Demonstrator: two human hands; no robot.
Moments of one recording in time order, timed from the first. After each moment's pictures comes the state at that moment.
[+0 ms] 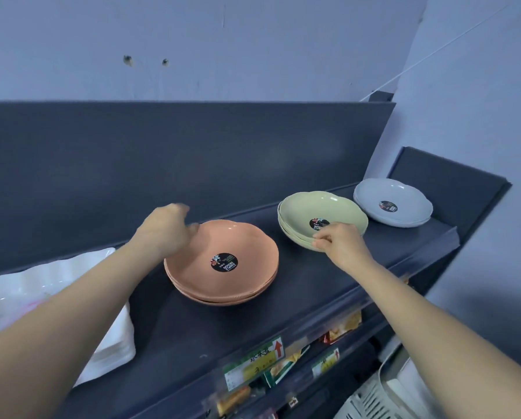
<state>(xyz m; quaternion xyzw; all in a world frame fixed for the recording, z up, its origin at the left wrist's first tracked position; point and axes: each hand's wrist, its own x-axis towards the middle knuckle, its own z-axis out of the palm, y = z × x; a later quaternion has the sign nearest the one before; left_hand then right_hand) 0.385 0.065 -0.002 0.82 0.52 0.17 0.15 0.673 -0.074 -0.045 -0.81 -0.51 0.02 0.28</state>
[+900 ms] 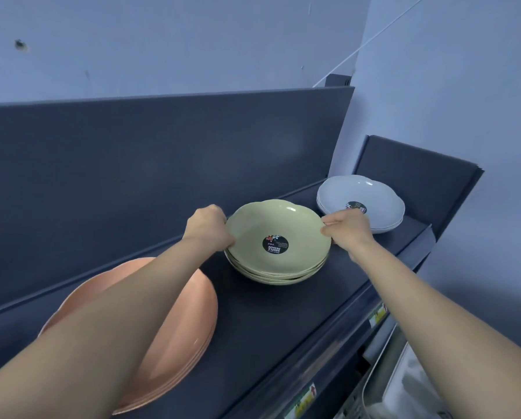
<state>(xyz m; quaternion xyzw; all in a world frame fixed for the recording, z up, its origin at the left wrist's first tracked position) 0.596 0.092 -0.017 0.83 0.49 0.11 0.25 0.806 -0.047 -0.042 -0.83 -0.26 0.14 0.47</state>
